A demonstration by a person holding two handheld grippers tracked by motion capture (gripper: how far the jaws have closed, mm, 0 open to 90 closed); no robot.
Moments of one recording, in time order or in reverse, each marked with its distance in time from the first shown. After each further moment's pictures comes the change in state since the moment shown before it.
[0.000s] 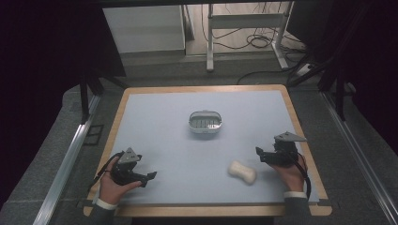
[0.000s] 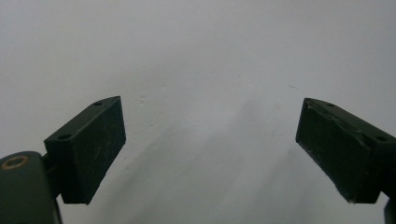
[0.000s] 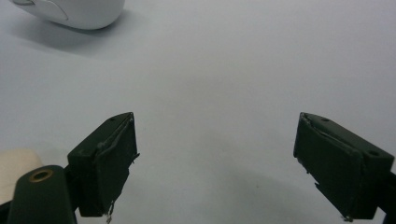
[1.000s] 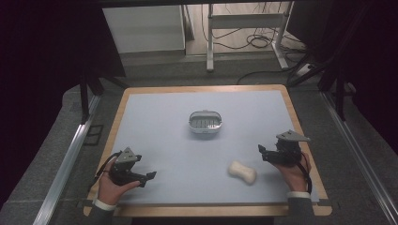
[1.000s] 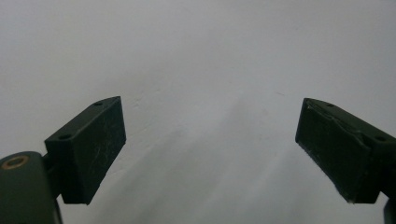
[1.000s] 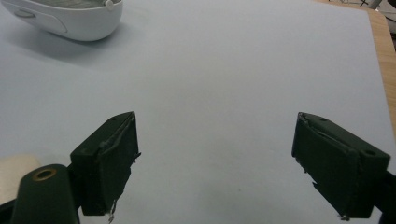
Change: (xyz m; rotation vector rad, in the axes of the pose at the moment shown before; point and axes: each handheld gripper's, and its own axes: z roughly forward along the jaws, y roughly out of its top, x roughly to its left) left arm 0.000 0.001 -0.005 -0.018 -0.017 -0.027; right arm 0.002 0.010 -0.015 -0.014 -0.037 -0.044
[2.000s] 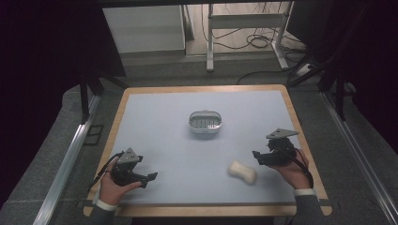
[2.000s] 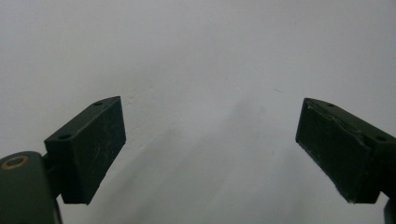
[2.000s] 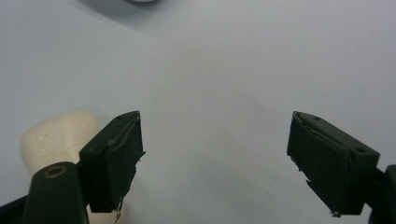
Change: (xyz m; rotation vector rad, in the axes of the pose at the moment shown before) left arm -0.003 0.000 0.004 0.013 -0.015 0.001; right arm 0.021 0.020 -0.003 0.160 0.117 -0.152
